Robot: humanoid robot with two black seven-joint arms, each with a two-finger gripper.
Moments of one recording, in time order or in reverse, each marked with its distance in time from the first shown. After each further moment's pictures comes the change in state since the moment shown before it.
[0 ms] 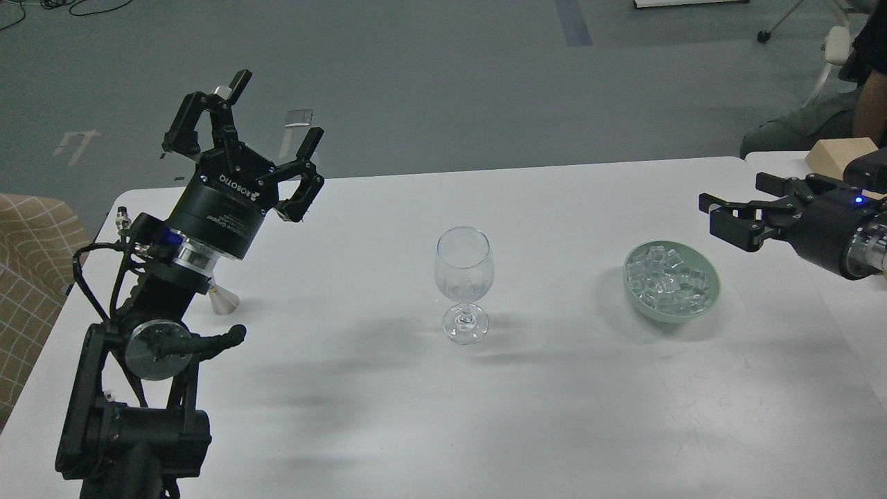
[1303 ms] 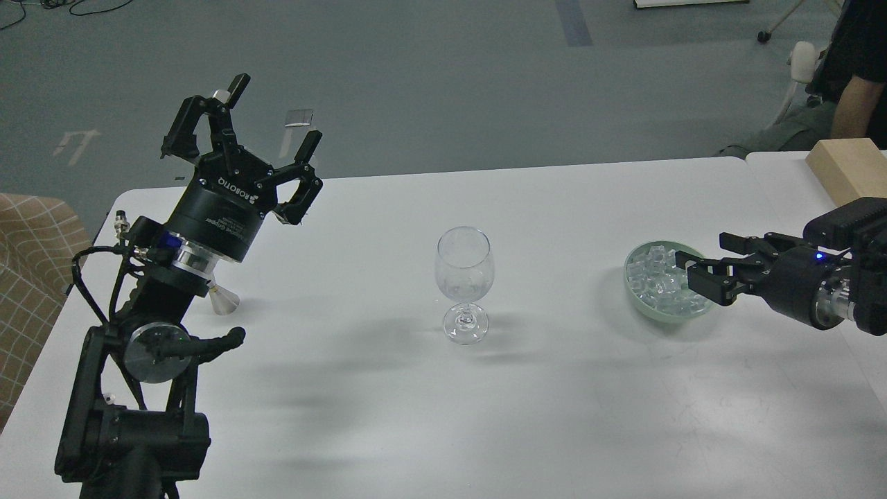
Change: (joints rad) left arm 0.008 0.000 -0.003 0.000 0.001 0.000 0.000; right arm -0.043 0.017 -0.118 -0.073 -0.027 -0.063 0.071
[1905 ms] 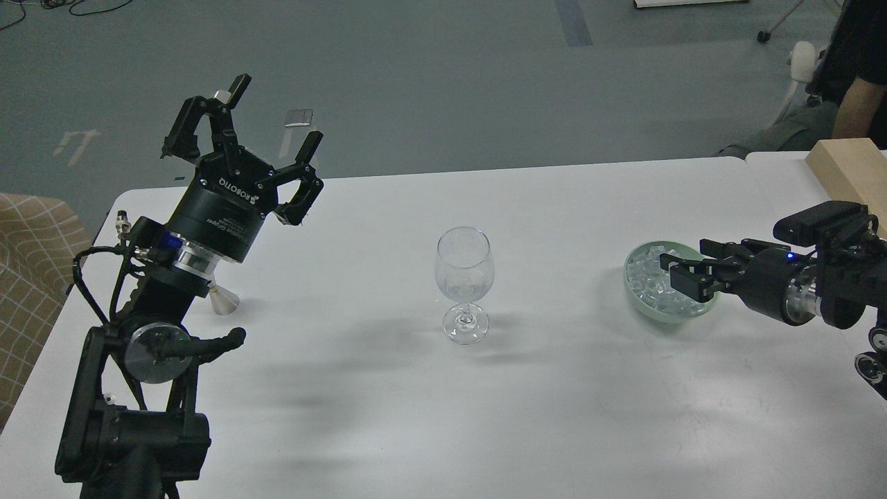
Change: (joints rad) left arm 0.000 0.000 0.001 0.000 -0.001 0.000 0.000; right arm 0.113 0.086 -0.100 -0.141 0.000 -0.006 0.000
